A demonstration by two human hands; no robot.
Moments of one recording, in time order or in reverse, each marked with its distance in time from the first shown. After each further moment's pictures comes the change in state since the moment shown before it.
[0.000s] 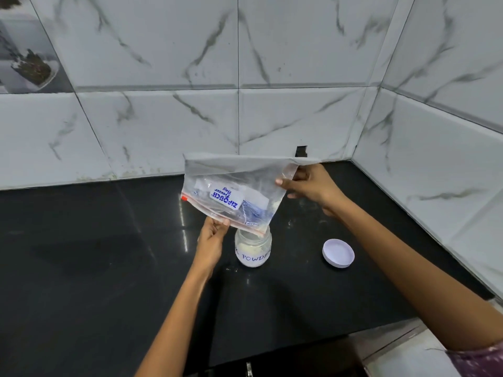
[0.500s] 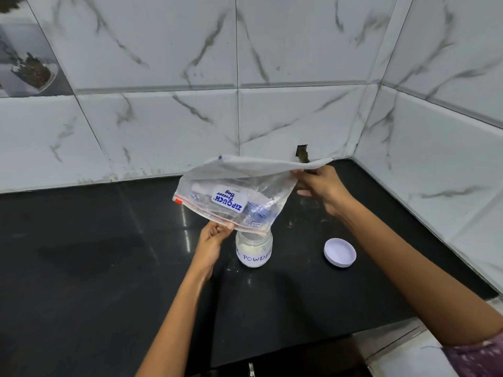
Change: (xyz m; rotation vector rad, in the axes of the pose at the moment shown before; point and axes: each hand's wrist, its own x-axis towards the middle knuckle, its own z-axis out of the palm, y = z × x) left_hand 0.003 -0.001 -0.005 -0.097 -0.116 -0.015; right_hand 0.010 0.016 -0.009 0.237 0.207 0.112
